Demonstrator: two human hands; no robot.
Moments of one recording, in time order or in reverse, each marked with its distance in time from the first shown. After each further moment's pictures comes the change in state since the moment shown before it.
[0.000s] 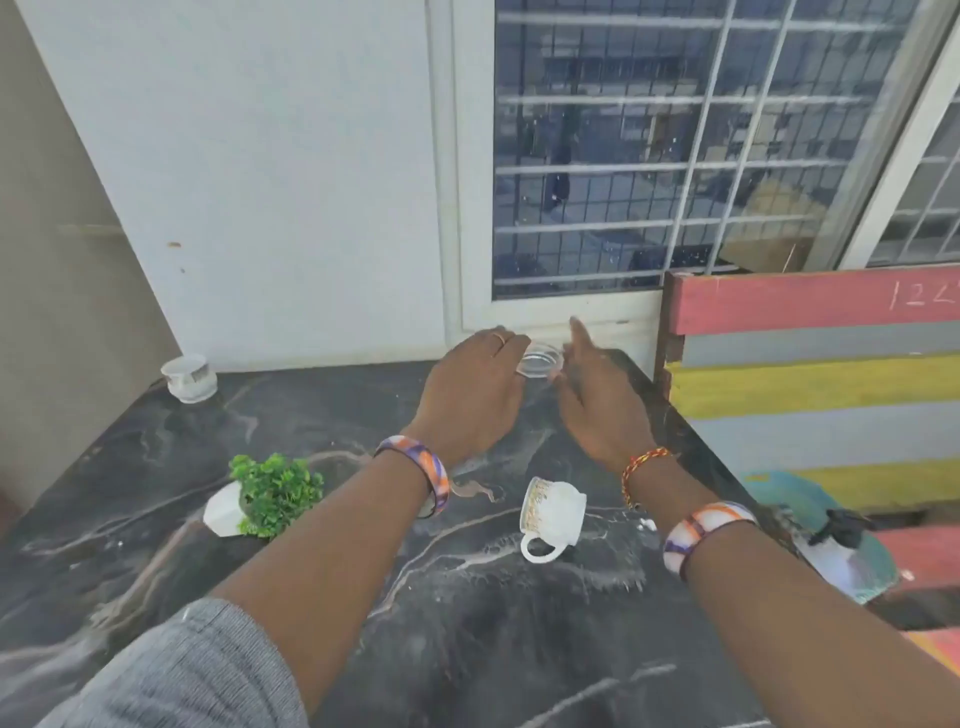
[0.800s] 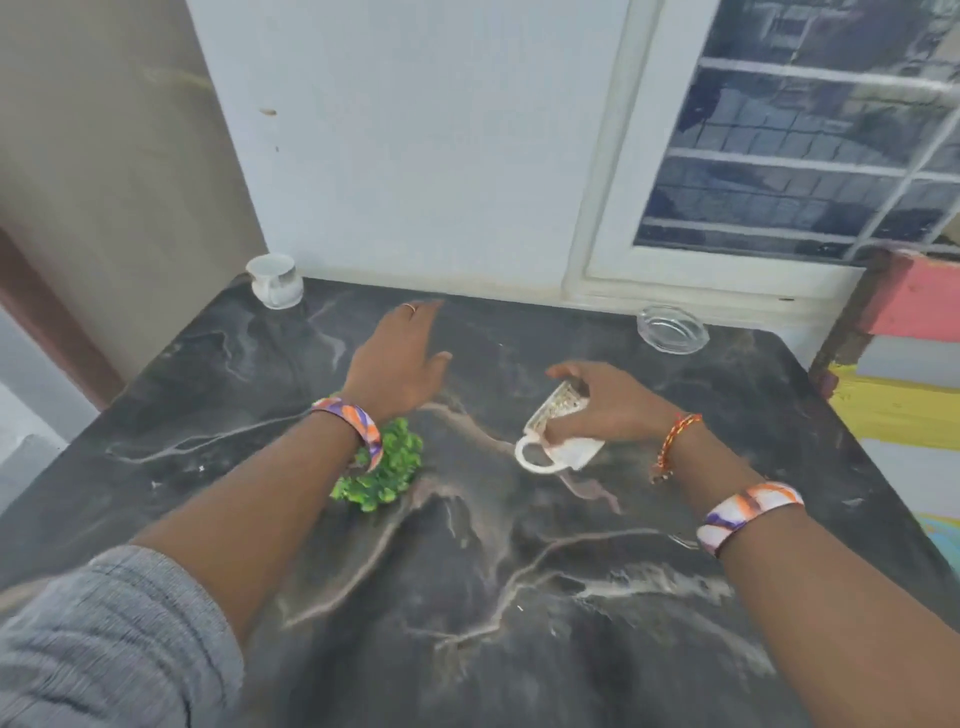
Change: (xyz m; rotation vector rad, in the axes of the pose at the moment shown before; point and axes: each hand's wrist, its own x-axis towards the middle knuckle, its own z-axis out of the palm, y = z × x) left_hand -0.063 -0.213 0.033 -0.130 -0.209 -0.642; right_hand 0.075 -0.046 0.130 0.027 -0.783 0.141
